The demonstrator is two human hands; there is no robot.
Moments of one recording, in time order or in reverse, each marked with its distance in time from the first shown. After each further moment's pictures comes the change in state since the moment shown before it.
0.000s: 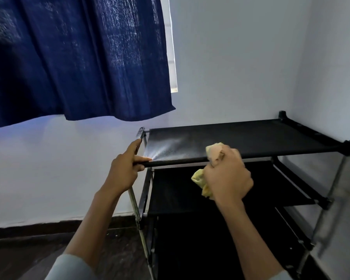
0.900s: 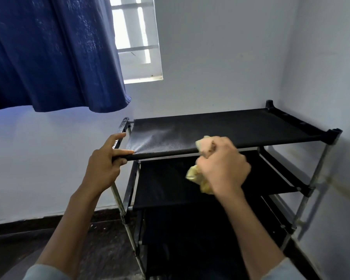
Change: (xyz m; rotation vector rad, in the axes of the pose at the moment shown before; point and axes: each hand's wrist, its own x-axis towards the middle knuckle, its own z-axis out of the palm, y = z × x) left_hand -0.007 0.002 0.003 -0.003 0.082 0.056; right_hand 0.014 0.013 -0.013 -0.083 -0.011 -0.102
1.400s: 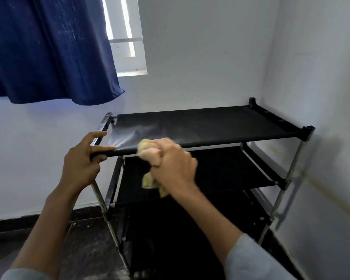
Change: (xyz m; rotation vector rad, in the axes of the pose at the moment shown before) left_hand -0.004 0.002 0.004 0.017 0.064 -0.038; right_hand -0.018 -0.023 0.027 0.138 -0.229 -0.322
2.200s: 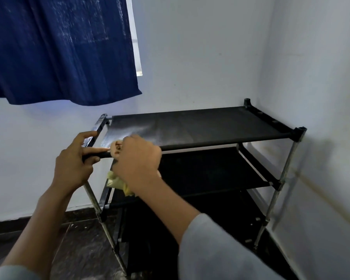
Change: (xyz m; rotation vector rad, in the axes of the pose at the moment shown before) left_hand 0.002 -0.002 0.003 0.067 0.005 -0.040; right_hand 0.024 -0.053 0.016 -0.203 -0.189 -0.136
